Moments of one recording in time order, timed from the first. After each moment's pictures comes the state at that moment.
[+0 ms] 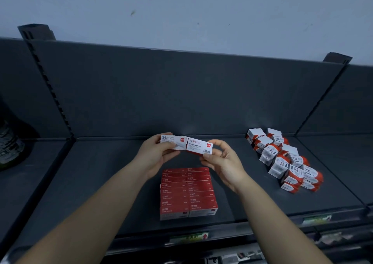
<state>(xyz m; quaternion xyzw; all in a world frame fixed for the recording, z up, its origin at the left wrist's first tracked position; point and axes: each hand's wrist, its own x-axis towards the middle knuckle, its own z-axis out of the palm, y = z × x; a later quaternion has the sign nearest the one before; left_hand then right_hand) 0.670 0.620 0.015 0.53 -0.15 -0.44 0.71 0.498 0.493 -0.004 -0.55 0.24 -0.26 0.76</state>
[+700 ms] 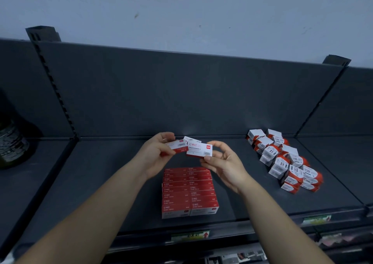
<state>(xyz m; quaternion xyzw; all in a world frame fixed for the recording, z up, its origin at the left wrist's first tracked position) 0.667 0.627 0.025 0.47 -0.14 -0.48 0.72 0.492 0.499 0.000 -0.54 0.21 -0.24 0.78</state>
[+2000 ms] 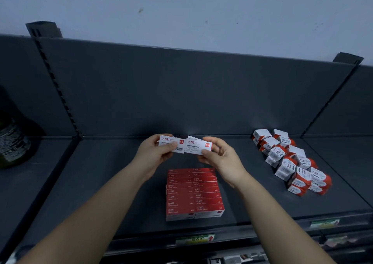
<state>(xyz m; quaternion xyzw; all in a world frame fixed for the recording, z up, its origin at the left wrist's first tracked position) 0.685 0.635 0.006 0.57 -0.19 -0.40 0.69 0.518 0.503 0.003 -0.63 0.24 -0.25 0.70</state>
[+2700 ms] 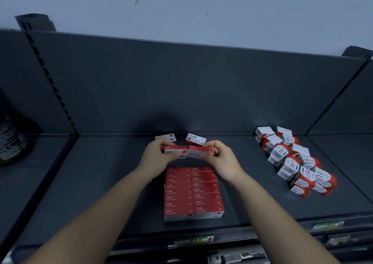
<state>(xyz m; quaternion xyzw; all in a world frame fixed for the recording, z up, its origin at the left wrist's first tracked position) 0.683 0.622 -0.023 0.72 -0.32 -0.26 0.56 0.524 0.481 -0.021 -0.74 0.30 -0.22 0.57</state>
